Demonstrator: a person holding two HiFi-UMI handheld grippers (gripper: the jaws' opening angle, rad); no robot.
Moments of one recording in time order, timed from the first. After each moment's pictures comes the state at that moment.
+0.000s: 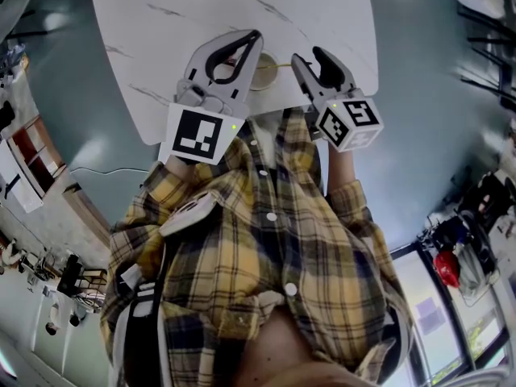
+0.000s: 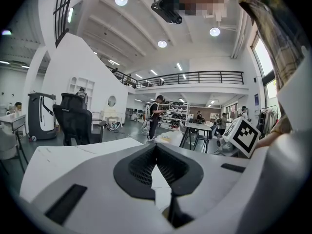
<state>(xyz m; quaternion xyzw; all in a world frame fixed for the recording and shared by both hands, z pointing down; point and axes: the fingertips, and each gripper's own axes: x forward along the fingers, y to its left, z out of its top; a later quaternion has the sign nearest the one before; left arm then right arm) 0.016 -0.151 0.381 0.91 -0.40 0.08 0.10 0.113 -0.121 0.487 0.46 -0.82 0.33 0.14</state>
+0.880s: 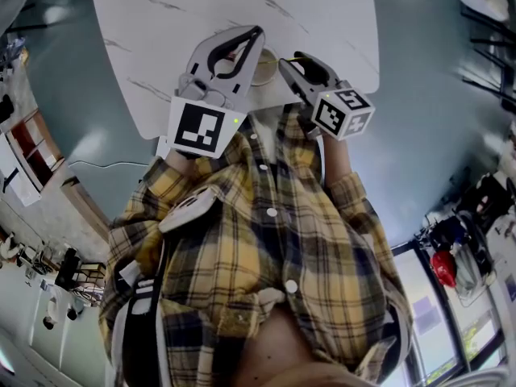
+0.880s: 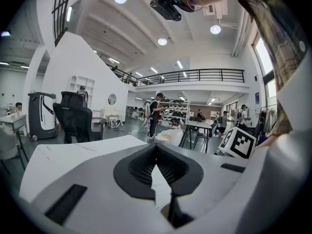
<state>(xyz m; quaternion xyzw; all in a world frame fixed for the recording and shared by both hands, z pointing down) 0.031 -0.156 0.393 0.91 -0.40 0.09 0.10 0.103 -0.101 0.534 0.38 -0.81 0.43 0.14</state>
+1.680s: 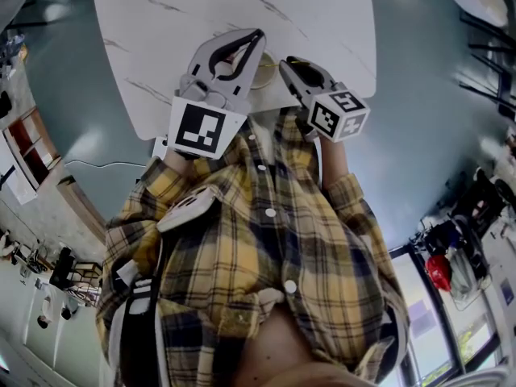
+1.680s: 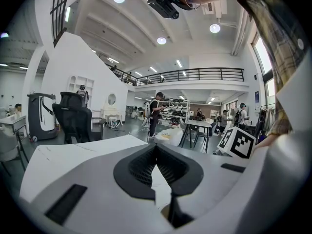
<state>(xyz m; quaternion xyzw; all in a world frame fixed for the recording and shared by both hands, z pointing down) 0.030 -0.157 0.396 0.91 -0.40 0.09 0.10 0.095 -0.100 0.539 0.37 -0.82 0.42 0.16</state>
